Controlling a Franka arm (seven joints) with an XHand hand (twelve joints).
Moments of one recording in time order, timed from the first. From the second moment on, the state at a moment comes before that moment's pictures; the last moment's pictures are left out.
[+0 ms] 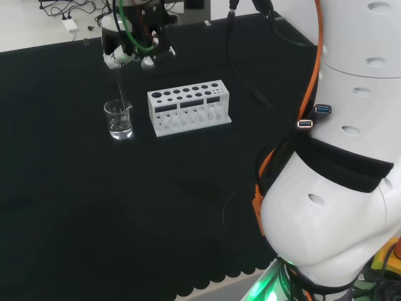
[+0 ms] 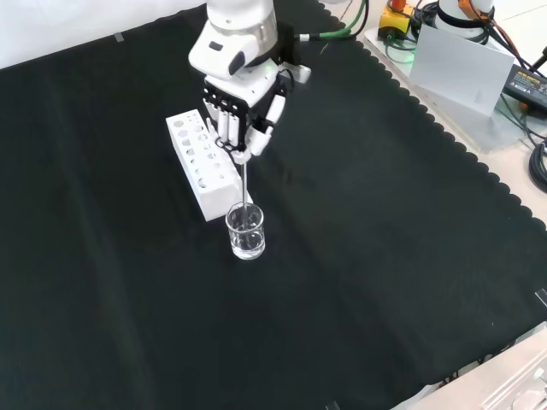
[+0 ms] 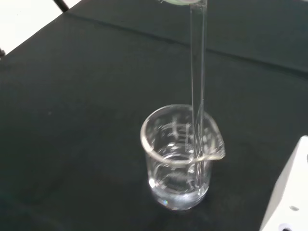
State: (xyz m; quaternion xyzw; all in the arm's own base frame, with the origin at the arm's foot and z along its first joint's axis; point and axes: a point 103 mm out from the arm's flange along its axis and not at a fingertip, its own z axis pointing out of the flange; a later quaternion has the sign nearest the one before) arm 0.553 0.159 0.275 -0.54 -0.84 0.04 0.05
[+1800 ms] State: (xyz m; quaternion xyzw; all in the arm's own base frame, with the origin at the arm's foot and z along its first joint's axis) arm 0.583 0.164 0.292 -0.55 -0.83 0.05 0.05
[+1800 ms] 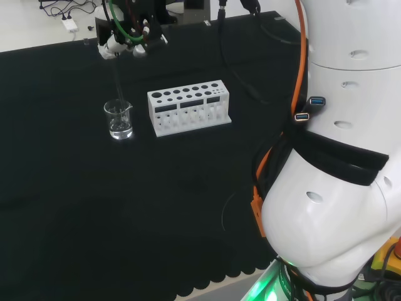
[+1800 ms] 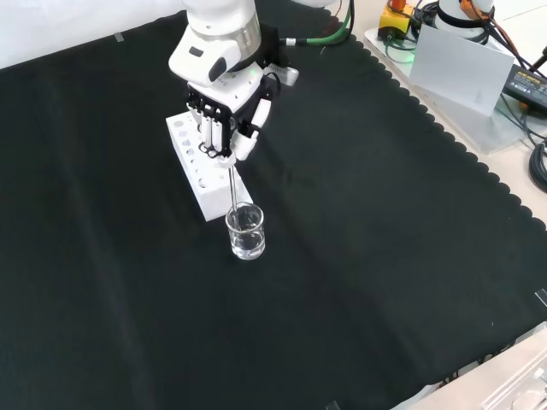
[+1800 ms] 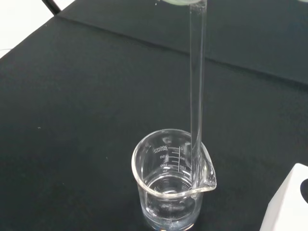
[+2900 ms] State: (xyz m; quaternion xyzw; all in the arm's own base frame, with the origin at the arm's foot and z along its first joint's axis) arm 0.565 0.206 0.287 -0.52 -0.85 0.05 0.06
